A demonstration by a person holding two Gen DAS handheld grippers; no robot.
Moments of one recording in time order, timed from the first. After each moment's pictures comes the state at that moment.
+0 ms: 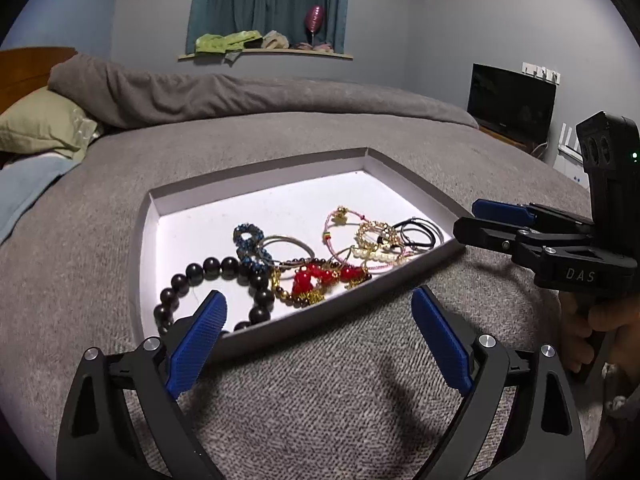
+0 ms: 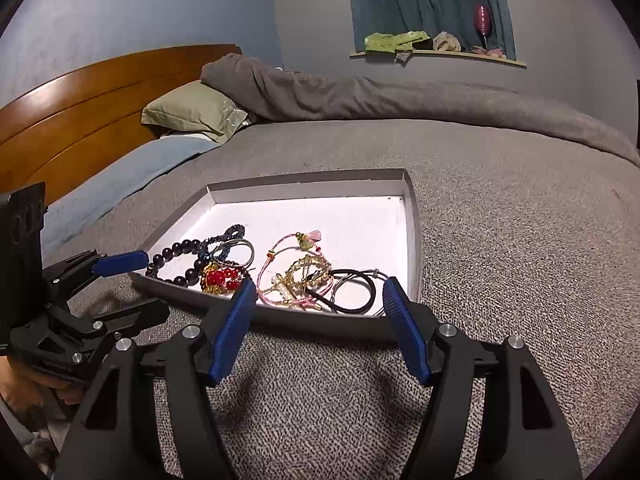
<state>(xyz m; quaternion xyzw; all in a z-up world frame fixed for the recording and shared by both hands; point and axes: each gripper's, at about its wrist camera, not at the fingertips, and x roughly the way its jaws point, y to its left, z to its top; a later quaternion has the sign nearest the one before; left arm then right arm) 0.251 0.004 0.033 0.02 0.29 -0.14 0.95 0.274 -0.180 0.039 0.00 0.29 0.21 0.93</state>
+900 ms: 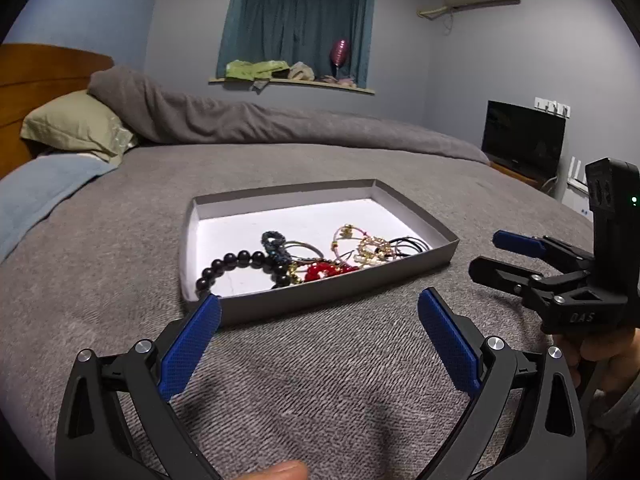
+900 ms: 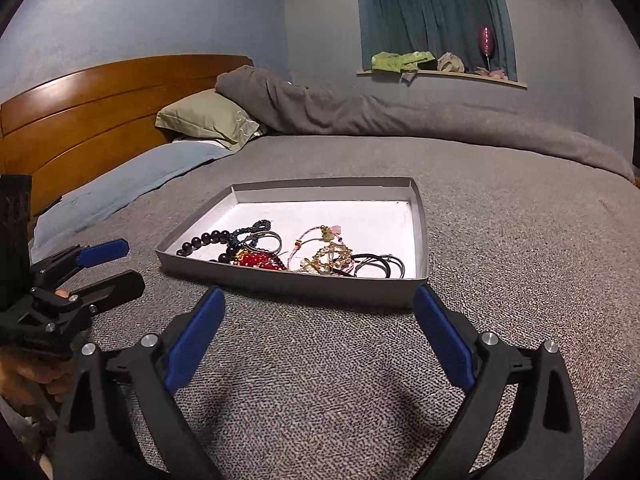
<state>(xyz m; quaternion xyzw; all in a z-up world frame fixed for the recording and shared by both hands) 0.187 0.015 0.047 -0.02 0.24 -0.10 0.97 0.220 -0.174 0.044 -0.01 0.26 0.21 0.94</state>
